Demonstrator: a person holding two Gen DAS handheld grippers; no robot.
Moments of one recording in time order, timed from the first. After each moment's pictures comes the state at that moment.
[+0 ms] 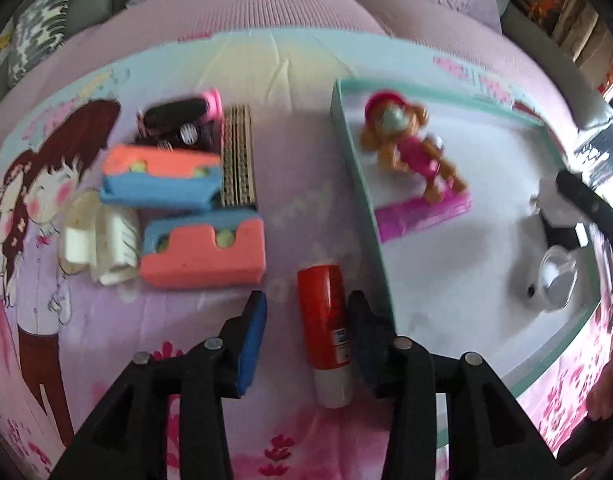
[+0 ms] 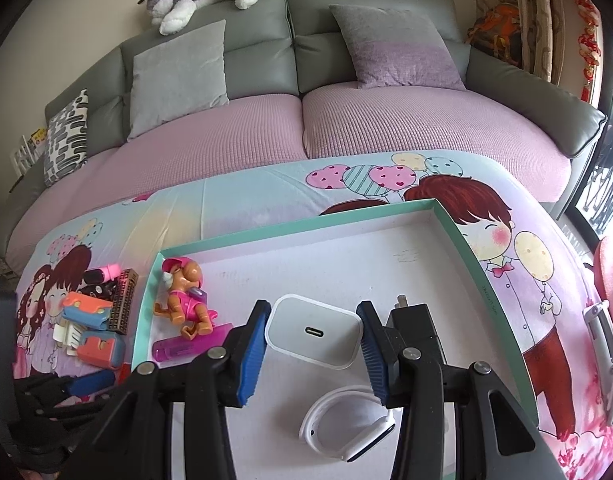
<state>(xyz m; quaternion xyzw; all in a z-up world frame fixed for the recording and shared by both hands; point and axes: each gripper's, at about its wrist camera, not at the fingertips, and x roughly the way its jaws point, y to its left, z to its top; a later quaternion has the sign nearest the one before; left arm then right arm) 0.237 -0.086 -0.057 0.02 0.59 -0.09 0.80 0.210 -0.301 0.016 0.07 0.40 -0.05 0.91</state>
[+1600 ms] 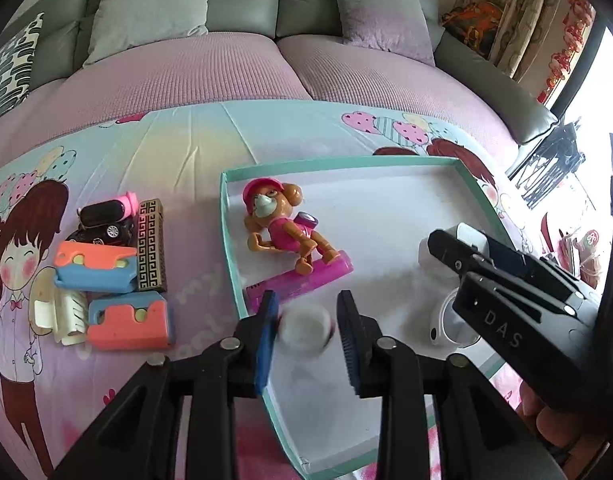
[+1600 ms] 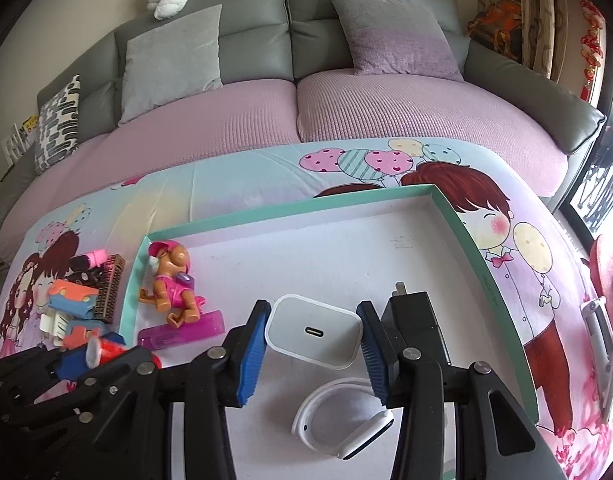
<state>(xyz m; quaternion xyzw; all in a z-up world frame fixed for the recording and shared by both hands) 0.231 -0.134 -0.007 -0.01 0.49 -0.18 0.85 0.214 -0.299 0.005 0.06 0.43 -0.06 0.90</state>
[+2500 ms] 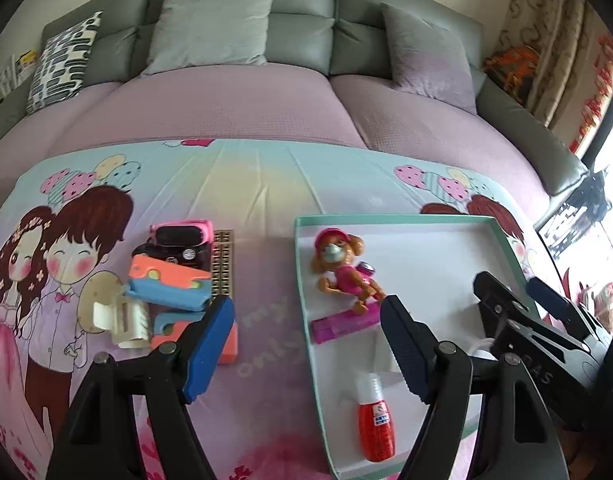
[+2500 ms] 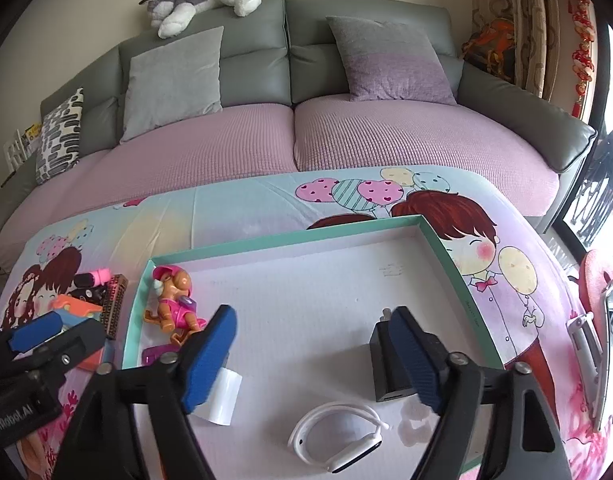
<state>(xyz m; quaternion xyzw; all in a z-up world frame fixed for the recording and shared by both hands) 0.234 -0.097 0.017 -0.04 0.45 -0.09 0.89 0.208 -0.301 0.023 0.05 0.39 -0.07 0.92</state>
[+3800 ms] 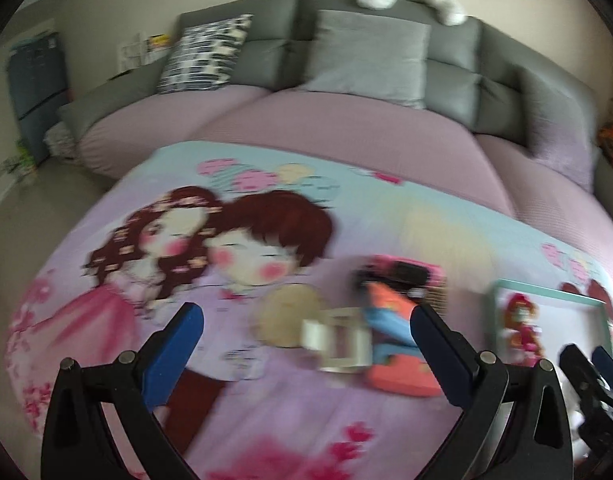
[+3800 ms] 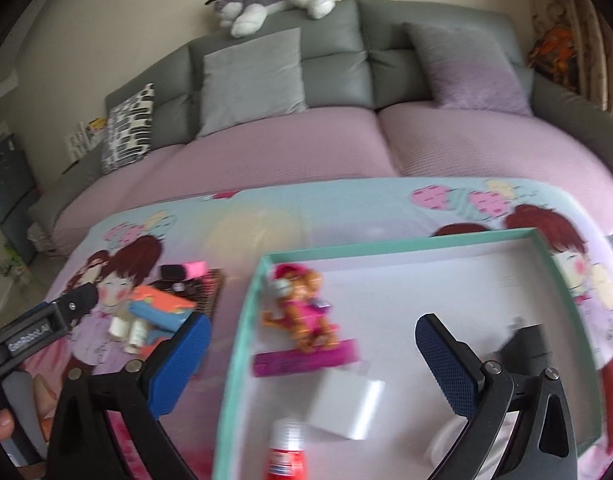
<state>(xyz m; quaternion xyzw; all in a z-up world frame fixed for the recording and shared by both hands) 0.219 0.042 0.019 -0.07 0.39 0.15 0.91 0.219 -0.219 0.015 0.08 0.38 0.08 0.92</state>
